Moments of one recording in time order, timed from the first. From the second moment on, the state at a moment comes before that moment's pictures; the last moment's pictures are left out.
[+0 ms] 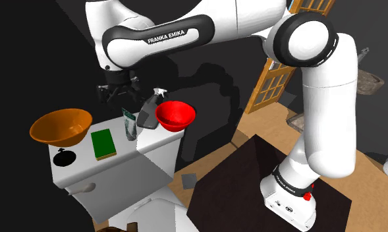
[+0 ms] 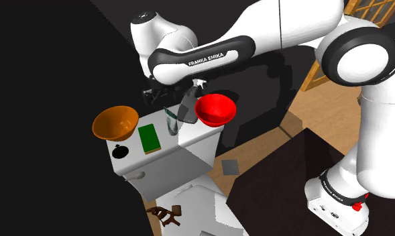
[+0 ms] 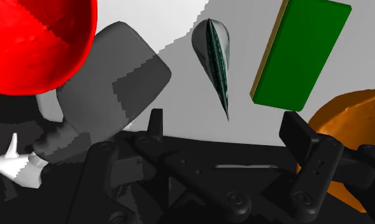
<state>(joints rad) 0.27 0.53 0.41 -1.45 -0.30 1.92 0.78</state>
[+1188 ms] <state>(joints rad) 0.28 0.59 0.39 -1.47 -0.32 2.00 0.79</state>
